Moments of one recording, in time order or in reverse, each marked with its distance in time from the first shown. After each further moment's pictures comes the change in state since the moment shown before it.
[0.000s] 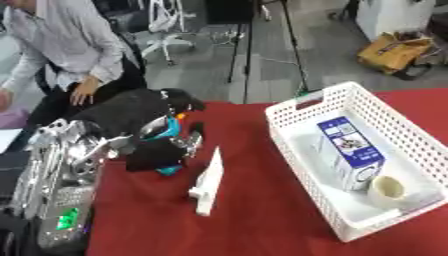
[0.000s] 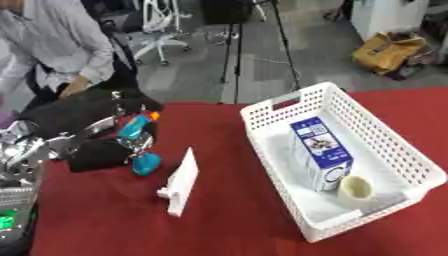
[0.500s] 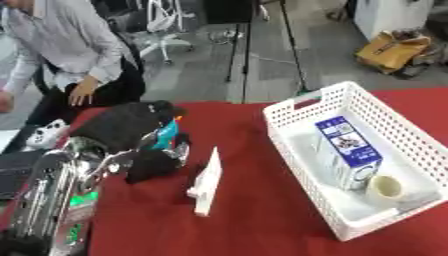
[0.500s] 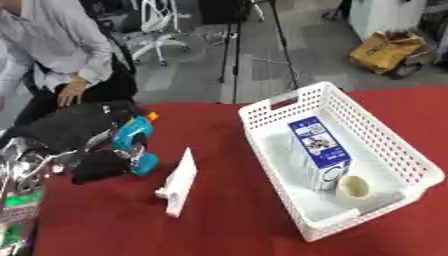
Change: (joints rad) left arm 0.063 -0.018 -0.037 0.000 -0.291 0.043 -0.001; right arm -0.005 0.008 0.000 0.000 0.003 0.007 0.001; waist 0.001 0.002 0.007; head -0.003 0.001
